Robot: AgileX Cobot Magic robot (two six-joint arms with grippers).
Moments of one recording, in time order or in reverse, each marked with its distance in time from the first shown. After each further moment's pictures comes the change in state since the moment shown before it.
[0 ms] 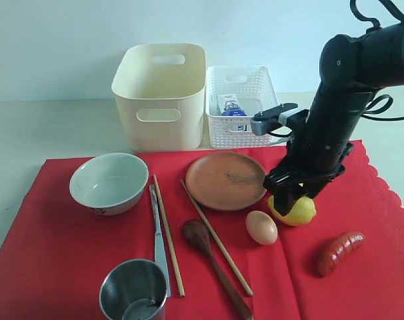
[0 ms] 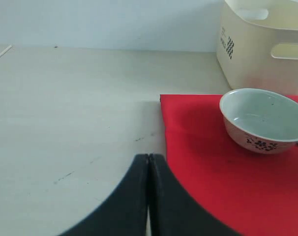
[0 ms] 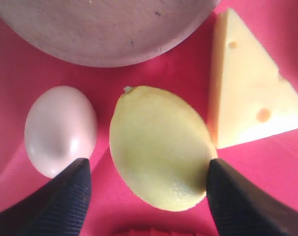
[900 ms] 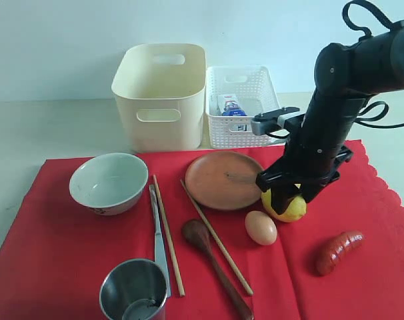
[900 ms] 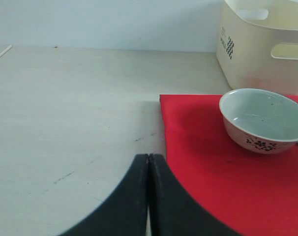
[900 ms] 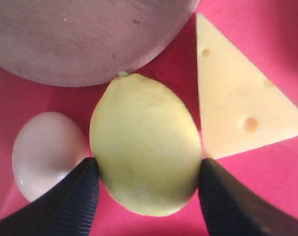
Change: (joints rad) left arm 0.000 0.000 0.000 0.000 0.000 0.000; right arm 0.000 0.045 -0.008 0.002 -0.033 0.116
